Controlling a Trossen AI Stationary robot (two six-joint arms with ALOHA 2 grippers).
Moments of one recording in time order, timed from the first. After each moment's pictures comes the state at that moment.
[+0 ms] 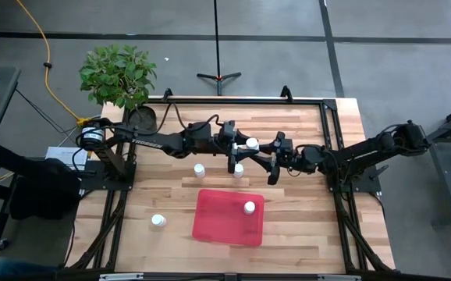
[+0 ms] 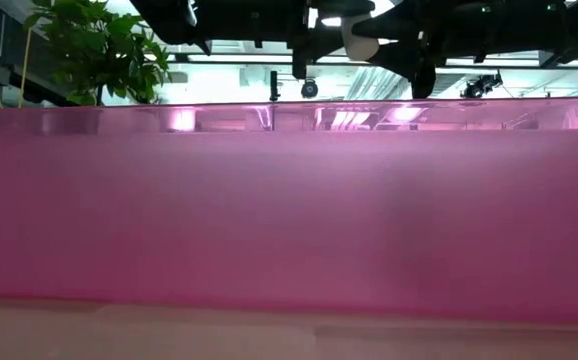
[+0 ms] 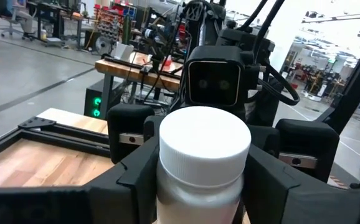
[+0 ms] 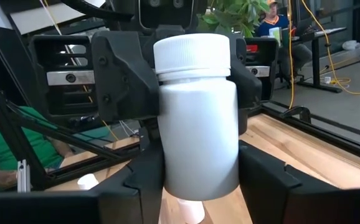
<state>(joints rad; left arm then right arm) 0.09 1.69 1.07 0.68 0.07 -0.24 0.12 1.22 0.44 0.84 0.33 0.26</state>
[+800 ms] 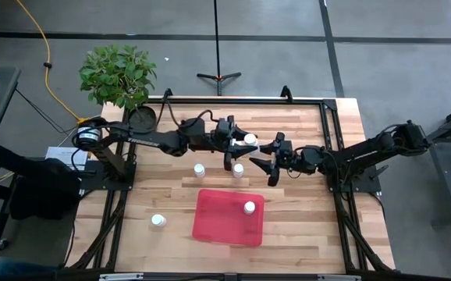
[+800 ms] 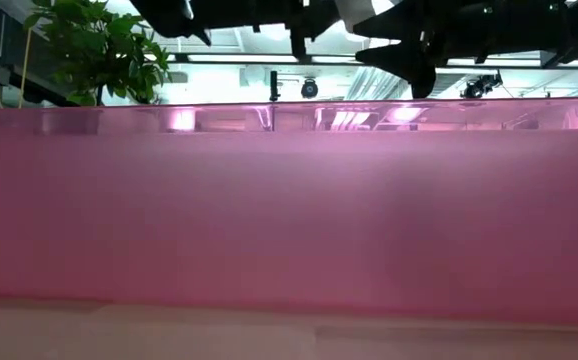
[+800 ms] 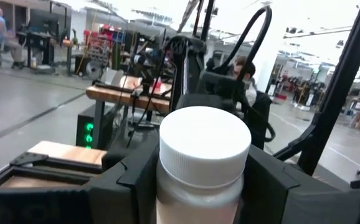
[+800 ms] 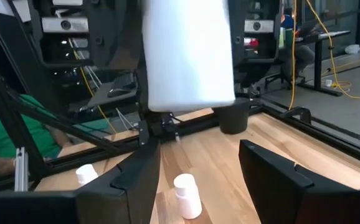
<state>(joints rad) 0.09 1.65 1.07 0.72 0.12 -0.20 0.12 1.22 0.44 0.82 0.32 0.22</state>
